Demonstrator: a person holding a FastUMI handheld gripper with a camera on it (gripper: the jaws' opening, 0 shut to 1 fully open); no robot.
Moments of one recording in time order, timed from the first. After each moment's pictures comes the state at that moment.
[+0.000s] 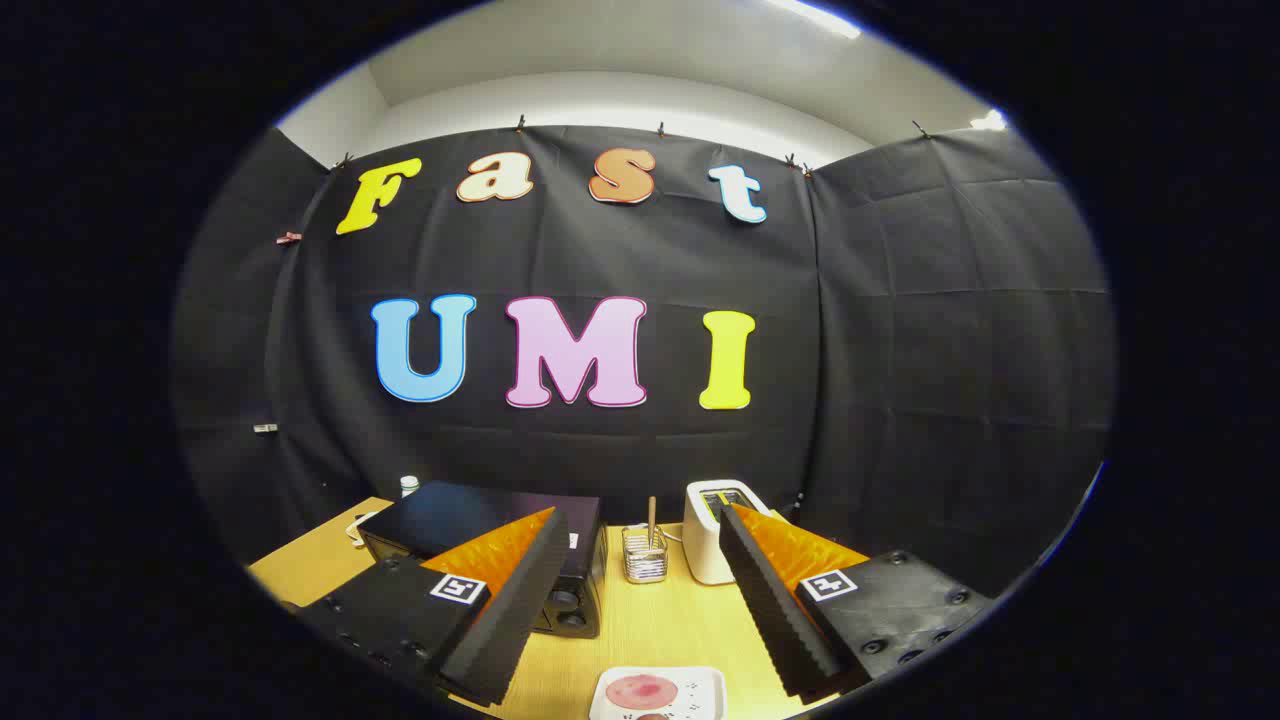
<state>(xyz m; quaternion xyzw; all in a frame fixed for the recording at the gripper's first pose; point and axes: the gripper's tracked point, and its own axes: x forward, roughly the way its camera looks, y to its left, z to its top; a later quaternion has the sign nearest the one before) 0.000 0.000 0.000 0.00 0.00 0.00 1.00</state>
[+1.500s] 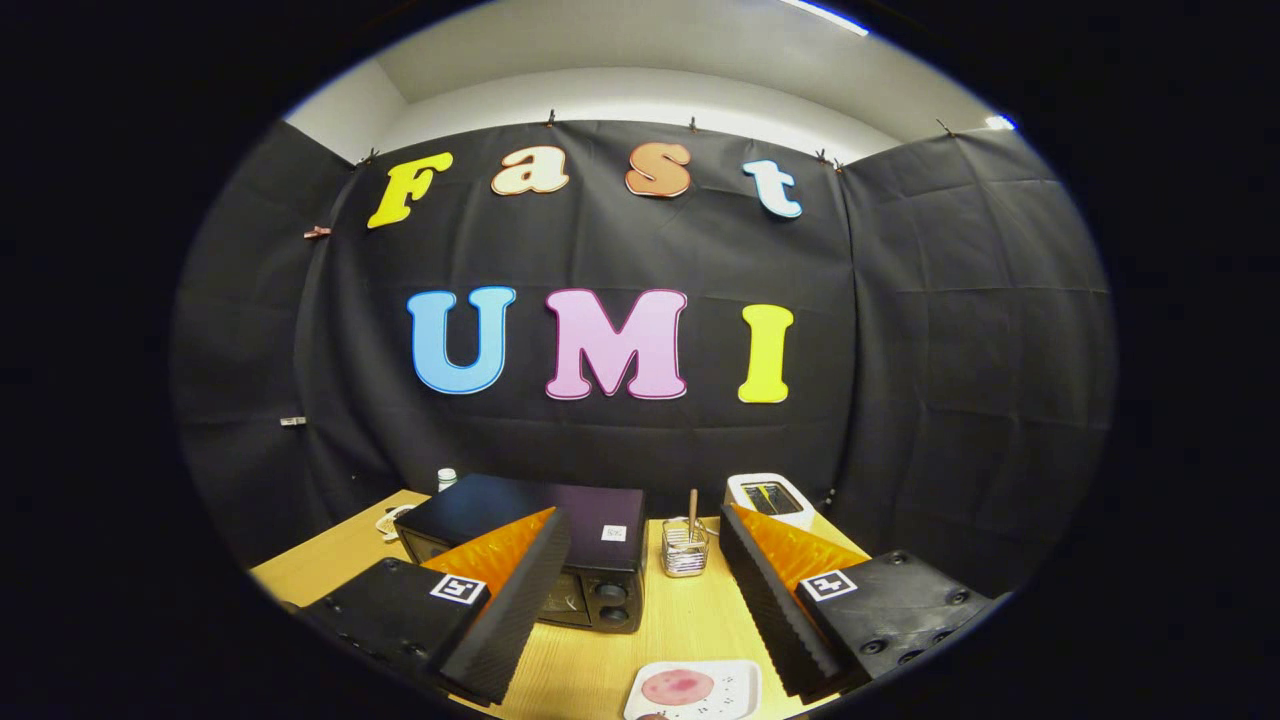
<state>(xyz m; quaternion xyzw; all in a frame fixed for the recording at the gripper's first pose) 0.003 0.051 -0.017 0.00 0.02 0.04 1.00</state>
